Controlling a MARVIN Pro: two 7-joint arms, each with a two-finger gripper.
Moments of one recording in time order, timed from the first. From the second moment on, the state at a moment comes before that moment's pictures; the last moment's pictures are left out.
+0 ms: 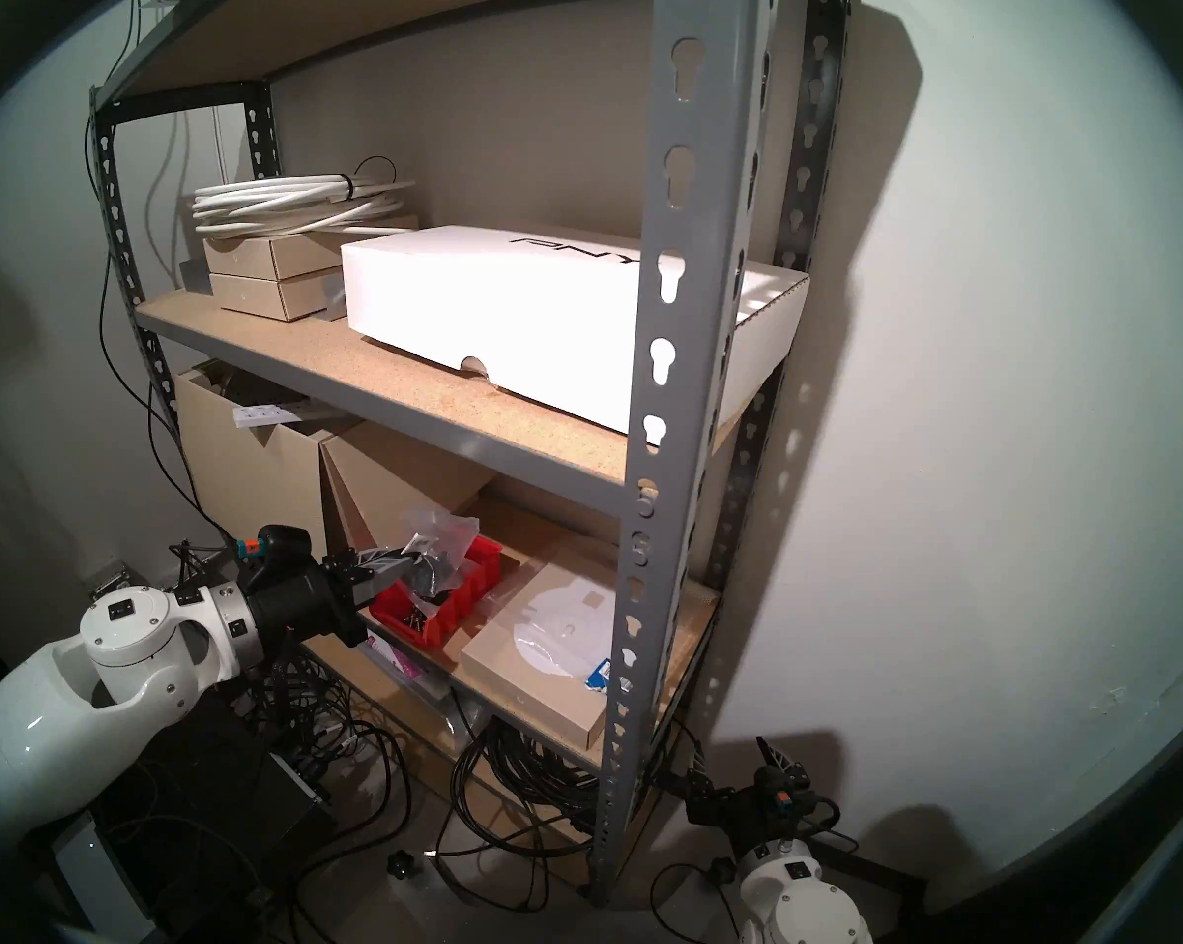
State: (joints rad) left arm 1.85 -0.57 -1.47 -2.00 -0.85 0.09 -0.32; right arm -2.16 -1.60 1.69 -1.69 0.00 -0.13 0.15
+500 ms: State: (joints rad) left arm 1.78 -0.59 -1.41 -1.90 -0.79 0.10 -0.35; right arm -2.16 -1.60 1.69 -1.69 0.00 -0.13 0.15
